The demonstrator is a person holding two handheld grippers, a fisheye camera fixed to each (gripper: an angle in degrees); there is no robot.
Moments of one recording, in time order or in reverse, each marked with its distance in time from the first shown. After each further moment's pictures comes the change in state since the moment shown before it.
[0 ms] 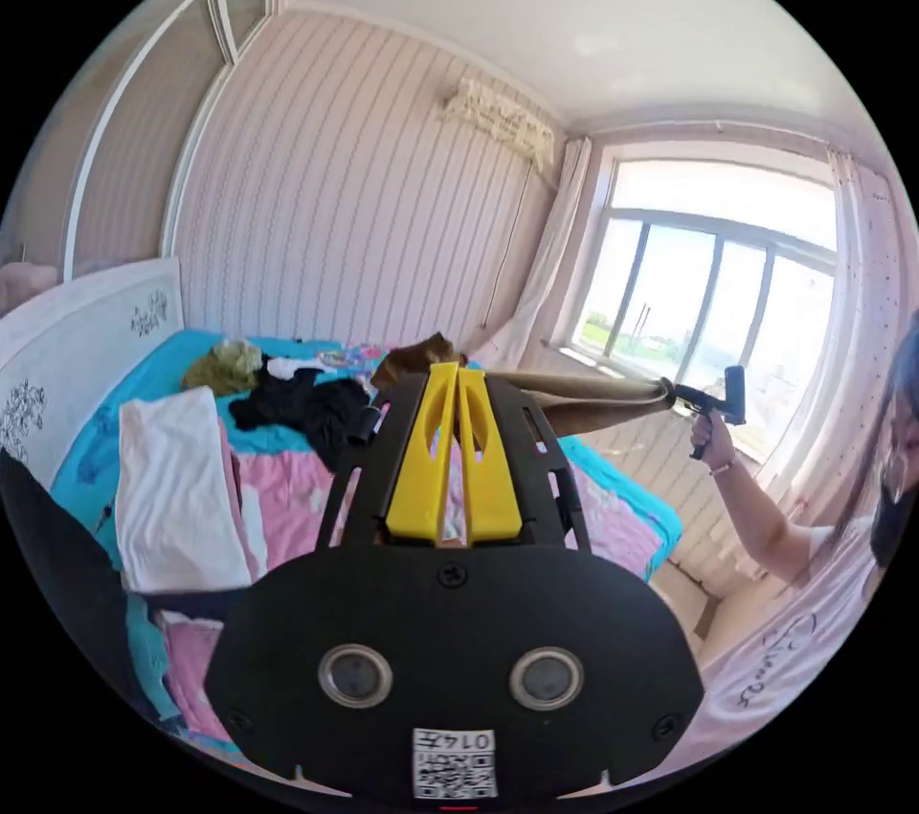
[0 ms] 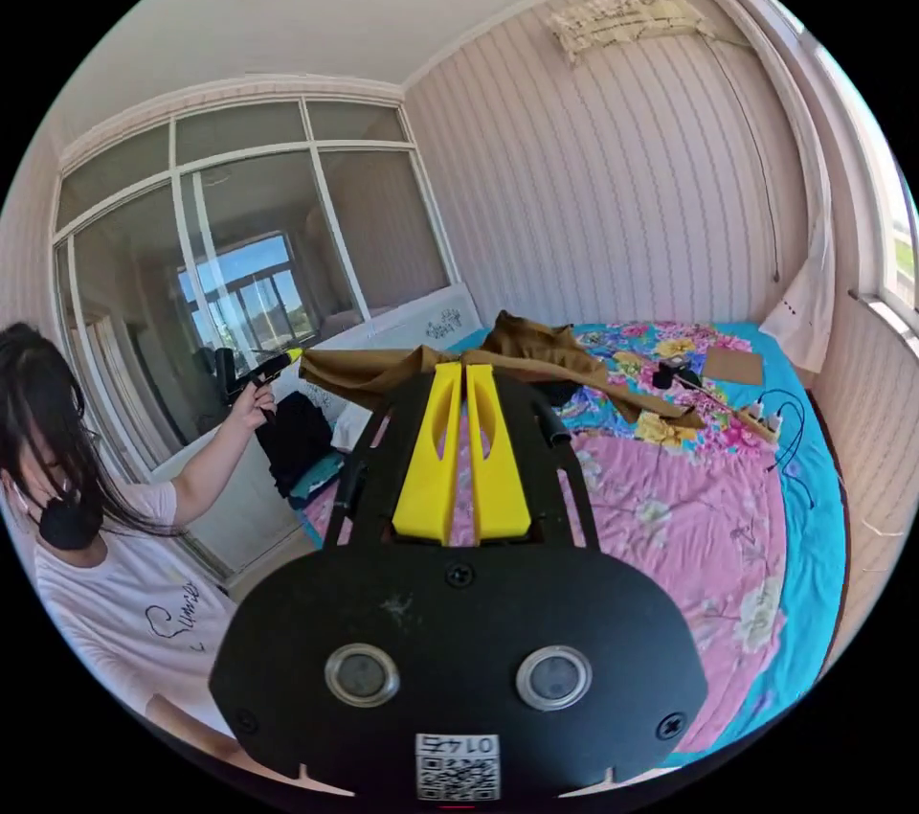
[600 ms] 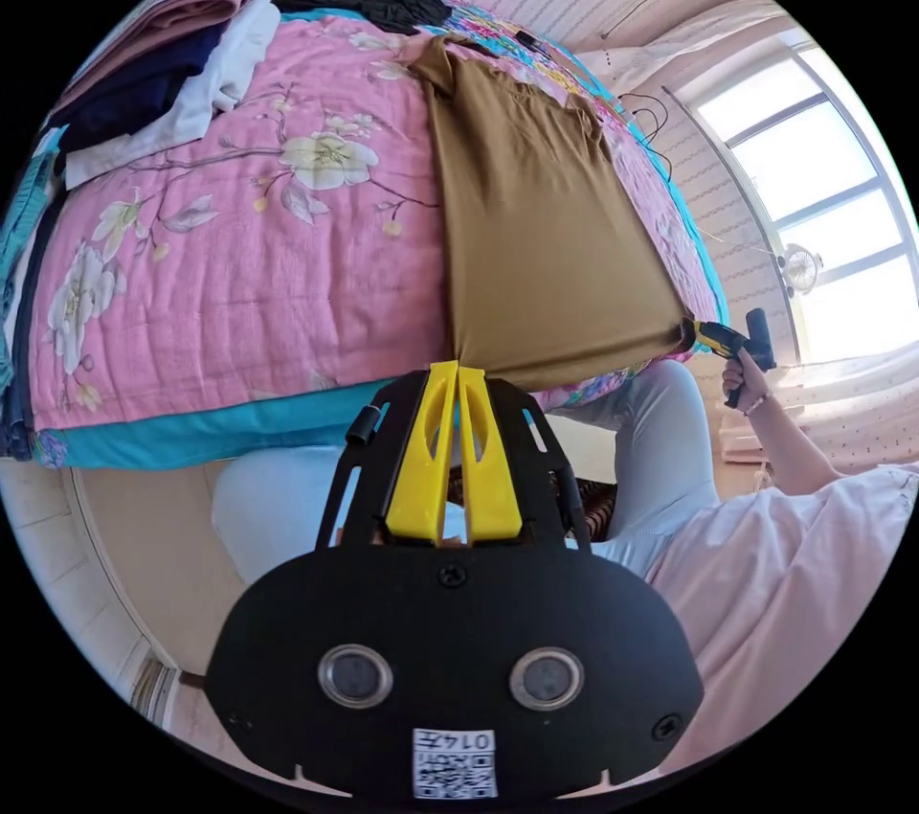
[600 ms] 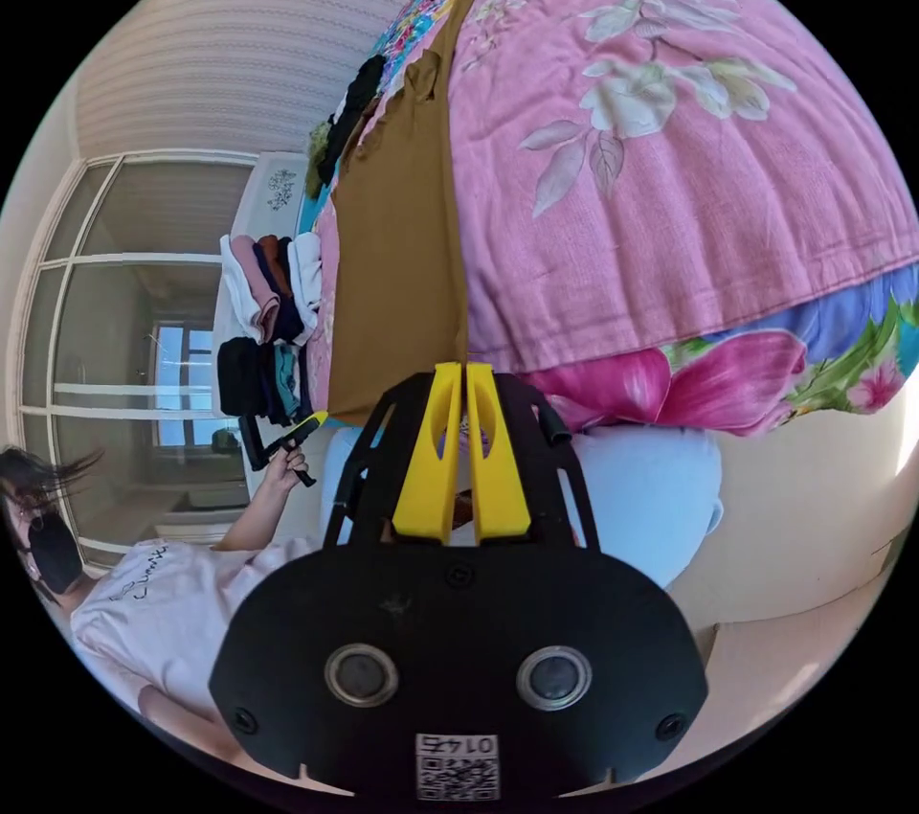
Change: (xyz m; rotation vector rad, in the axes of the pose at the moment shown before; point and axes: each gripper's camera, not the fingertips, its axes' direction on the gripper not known) left arm -0.037 0.308 0.144 -0.774 -0.035 -0.299; right arm 0.217 0.332 0.108 -0.557 -0.013 0.865
